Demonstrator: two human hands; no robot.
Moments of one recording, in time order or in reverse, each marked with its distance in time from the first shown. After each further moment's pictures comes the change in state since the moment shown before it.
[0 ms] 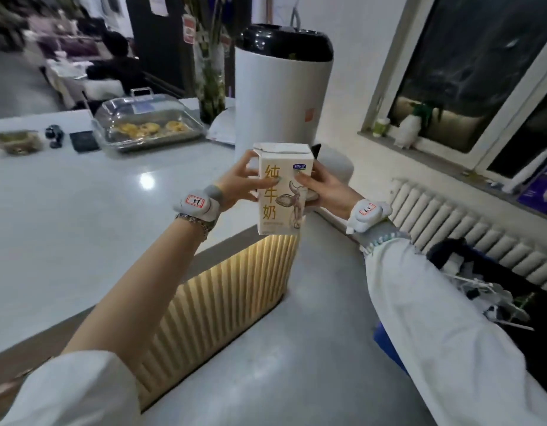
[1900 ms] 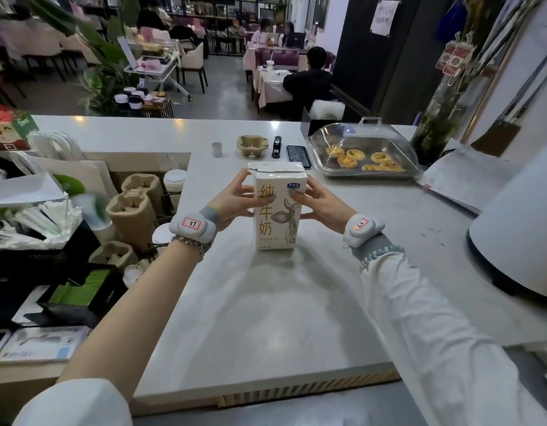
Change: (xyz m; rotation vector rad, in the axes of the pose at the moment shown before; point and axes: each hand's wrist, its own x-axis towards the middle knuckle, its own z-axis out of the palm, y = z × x) left_hand -0.172 -0.100 -0.410 -0.072 0.606 -0.170; right_hand 0.252 -0.032 0.440 -0.008 -0.670 -0.036
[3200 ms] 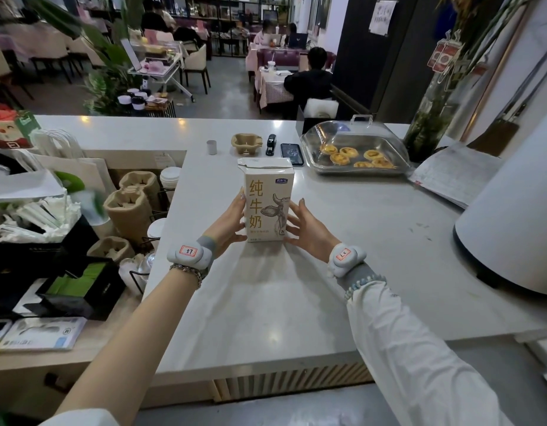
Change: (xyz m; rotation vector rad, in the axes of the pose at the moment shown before) left_hand -0.022 -0.040 0.042 -0.097 0.041 -0.117; right_hand -0.030 0.056 0.015 0.339 0.049 0.246
